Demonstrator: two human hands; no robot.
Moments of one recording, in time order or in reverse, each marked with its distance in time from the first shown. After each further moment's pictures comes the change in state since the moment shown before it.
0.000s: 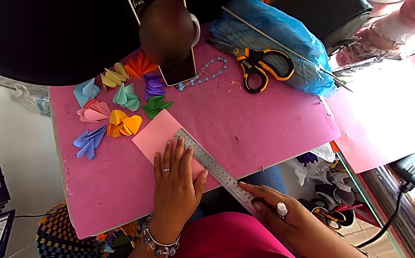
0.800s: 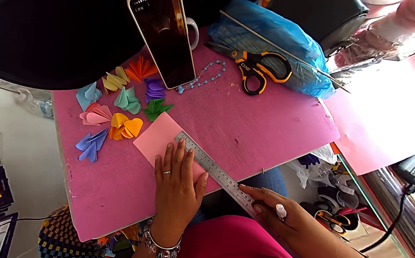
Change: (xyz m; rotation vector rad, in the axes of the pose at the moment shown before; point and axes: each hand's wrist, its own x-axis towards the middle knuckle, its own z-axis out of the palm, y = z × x) left_hand -0.001 0.000 0.001 0.005 -0.009 0.013; right_hand -0.001 0.002 -0.001 0.010 -0.018 0.020
